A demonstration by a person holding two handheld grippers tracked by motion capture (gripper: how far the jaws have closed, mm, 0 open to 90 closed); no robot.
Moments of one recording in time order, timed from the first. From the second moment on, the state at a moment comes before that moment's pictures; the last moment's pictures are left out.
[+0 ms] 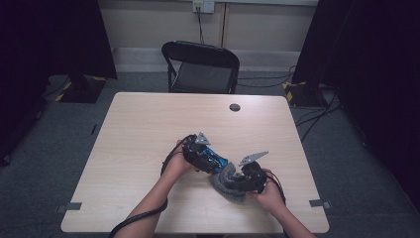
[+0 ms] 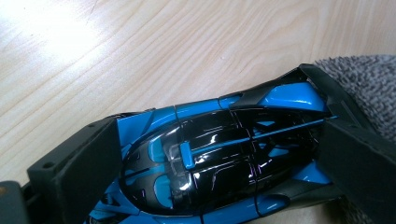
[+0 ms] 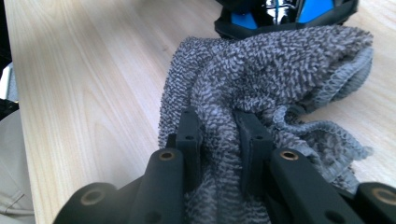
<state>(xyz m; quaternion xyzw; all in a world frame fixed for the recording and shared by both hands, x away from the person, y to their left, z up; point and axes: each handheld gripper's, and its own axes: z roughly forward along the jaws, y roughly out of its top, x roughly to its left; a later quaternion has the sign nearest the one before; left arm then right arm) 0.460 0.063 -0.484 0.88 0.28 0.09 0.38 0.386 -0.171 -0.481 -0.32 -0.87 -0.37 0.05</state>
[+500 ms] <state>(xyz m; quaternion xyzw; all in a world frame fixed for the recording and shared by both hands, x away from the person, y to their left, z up) 0.460 0.063 -0.484 0.88 0.28 0.09 0.38 0.377 -0.153 -0.481 -0.29 -0.88 -0.36 0.07</state>
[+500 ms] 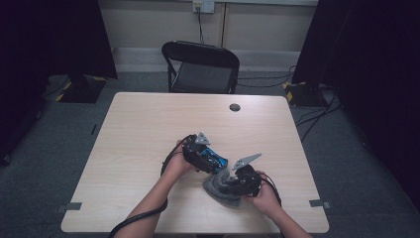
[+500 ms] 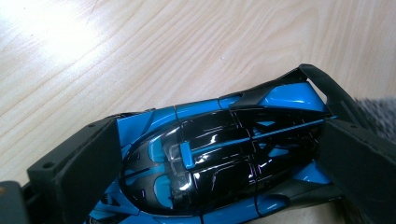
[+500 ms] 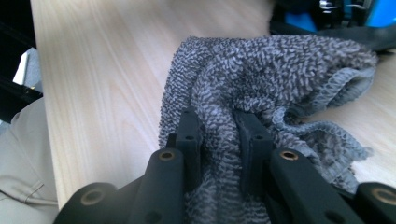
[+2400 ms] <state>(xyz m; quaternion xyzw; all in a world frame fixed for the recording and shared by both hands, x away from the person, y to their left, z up) 0.460 0.062 -0.483 0.88 0.28 0.09 0.38 0.425 -0.245 -0.453 -0.43 -0.80 -0.41 -0.06</state>
